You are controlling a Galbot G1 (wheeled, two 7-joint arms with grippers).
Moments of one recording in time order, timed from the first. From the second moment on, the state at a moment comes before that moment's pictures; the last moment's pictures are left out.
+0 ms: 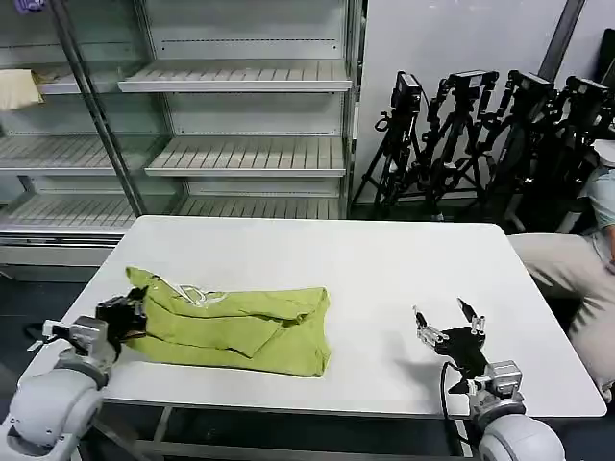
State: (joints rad) left arm 1.28 -0.87 -0.59 -2.09 -0.39 0.58 -0.13; right arm -1.42 1.08 0.54 2.15 0.35 -0.32 0.14
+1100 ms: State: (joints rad) left arm 1.08 -1.09 -0.12 -2.09 -0.33 0.58 -0.10; right arm -1.46 1.11 0.60 2.17 0.34 -0.33 0.14
